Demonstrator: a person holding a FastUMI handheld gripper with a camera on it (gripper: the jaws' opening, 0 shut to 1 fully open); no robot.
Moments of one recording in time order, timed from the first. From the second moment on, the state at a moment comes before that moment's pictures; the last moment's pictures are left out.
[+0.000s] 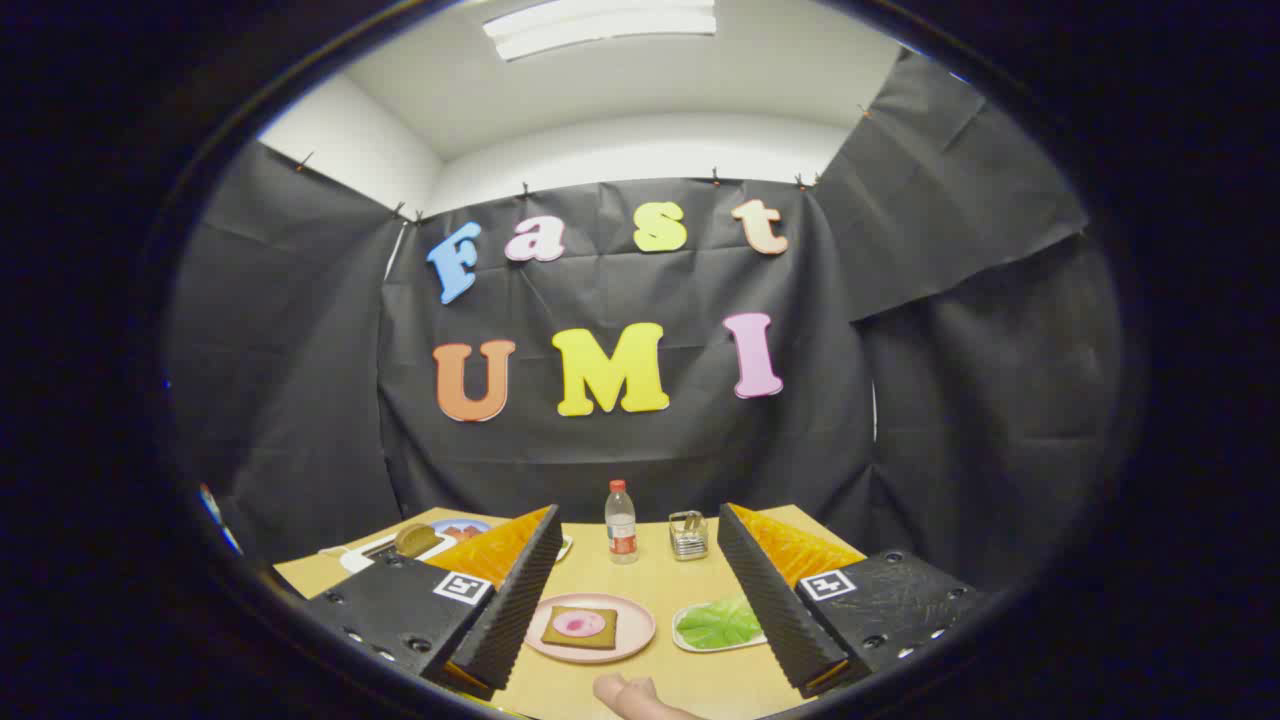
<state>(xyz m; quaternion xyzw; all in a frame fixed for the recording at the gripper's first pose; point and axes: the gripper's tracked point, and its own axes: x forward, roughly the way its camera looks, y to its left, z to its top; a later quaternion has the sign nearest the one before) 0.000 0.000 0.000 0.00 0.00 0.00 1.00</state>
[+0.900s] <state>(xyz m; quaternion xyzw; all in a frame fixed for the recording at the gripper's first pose) 0.001 0.035 -0.015 -0.02 0.02 -0.02 1.00</state>
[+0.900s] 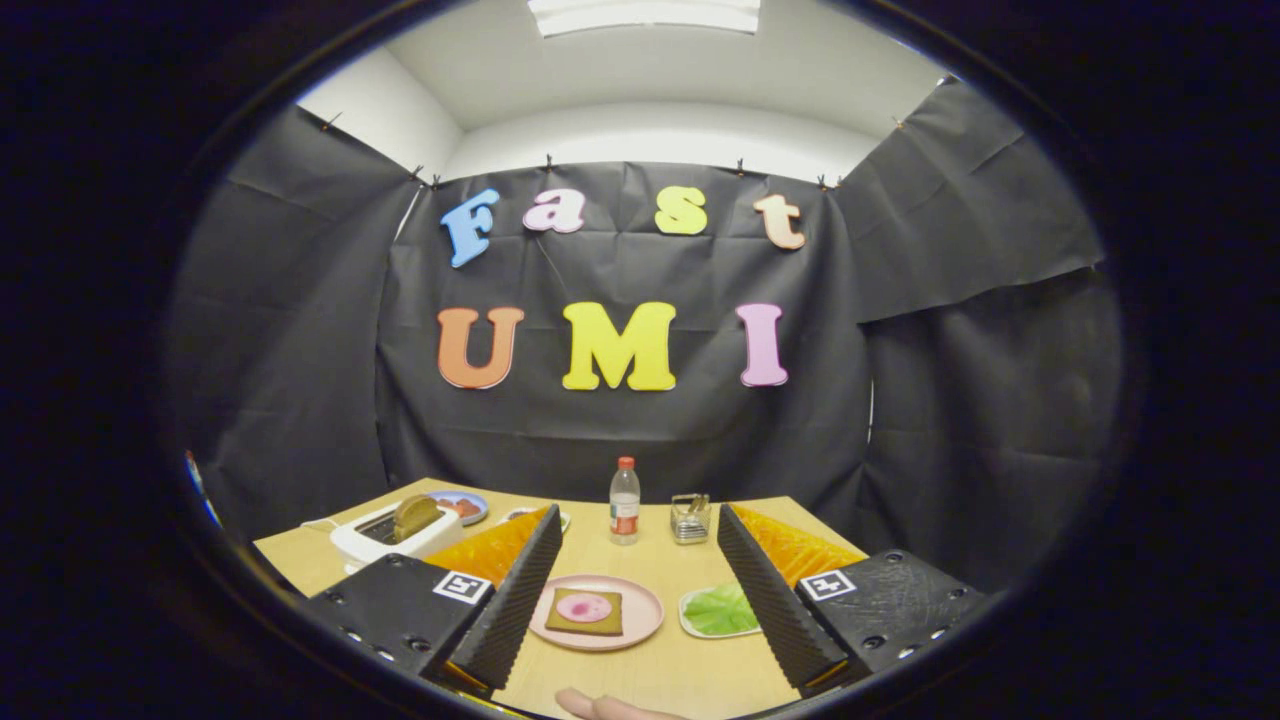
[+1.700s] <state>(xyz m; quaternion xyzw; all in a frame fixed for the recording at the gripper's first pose) 0.055 -0.031 -0.014 -0.02 0.05 -0.07 1.00</state>
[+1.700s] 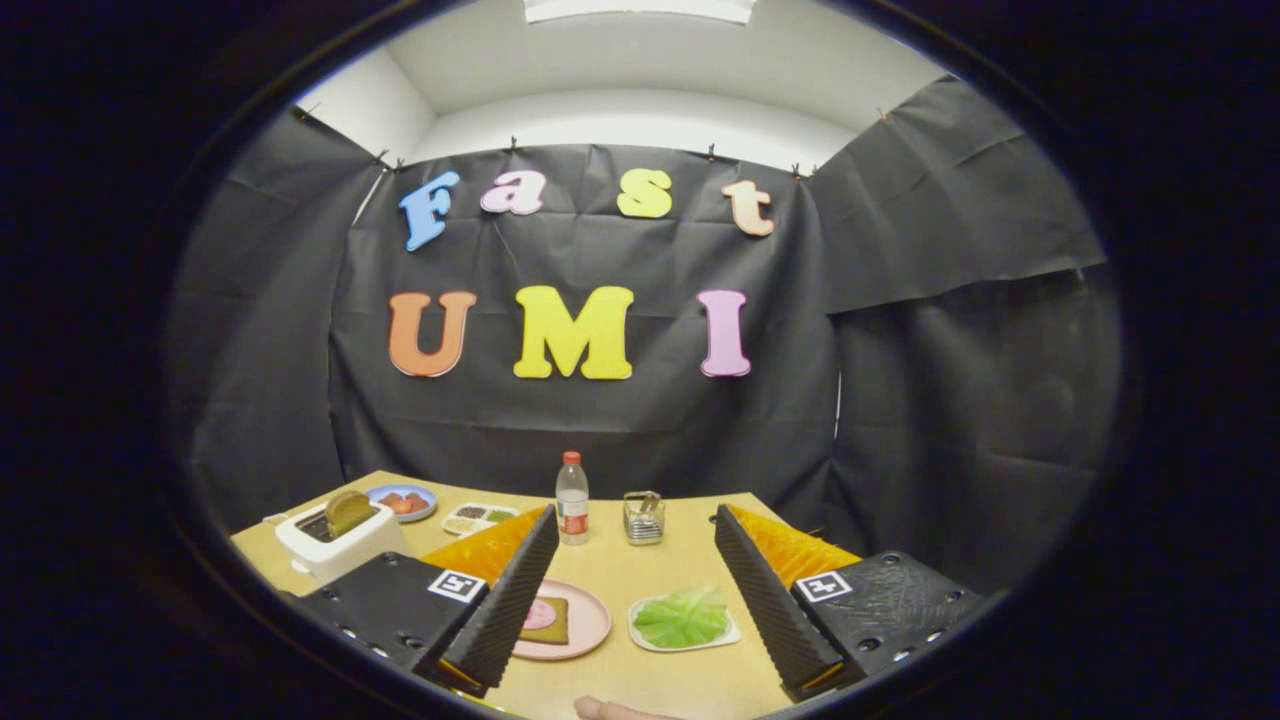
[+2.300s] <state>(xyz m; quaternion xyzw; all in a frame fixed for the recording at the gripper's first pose) 0.145 -0.118 -0.129 -0.02 0.24 -0.11 0.96</state>
